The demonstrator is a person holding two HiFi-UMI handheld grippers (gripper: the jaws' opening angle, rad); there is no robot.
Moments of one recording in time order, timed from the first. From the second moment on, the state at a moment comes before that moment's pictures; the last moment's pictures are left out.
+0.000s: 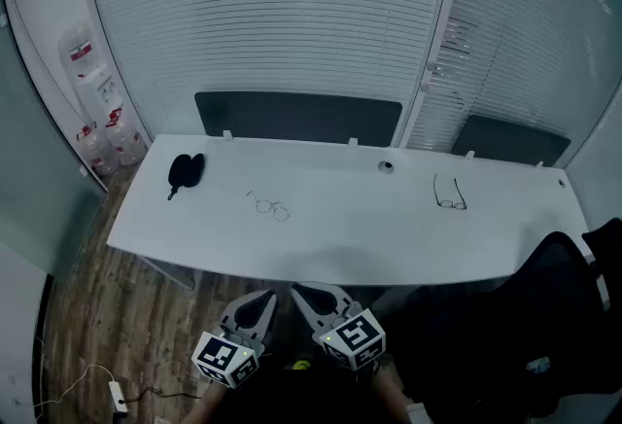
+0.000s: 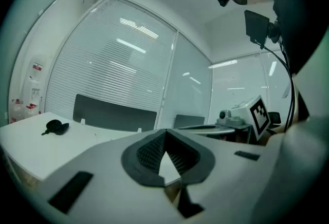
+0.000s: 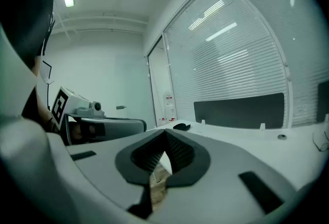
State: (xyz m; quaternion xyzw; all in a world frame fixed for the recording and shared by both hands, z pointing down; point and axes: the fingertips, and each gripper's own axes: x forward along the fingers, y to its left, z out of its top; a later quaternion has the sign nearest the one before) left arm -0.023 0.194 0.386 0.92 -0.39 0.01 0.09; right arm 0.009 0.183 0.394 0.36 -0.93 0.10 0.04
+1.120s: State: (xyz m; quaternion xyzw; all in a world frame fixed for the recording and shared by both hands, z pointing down) left arm -0.033 0.205 0.394 0.91 -0.40 0.01 0.11; right arm -0.002 0.190 0.407 0.34 -0.93 0.12 0.06
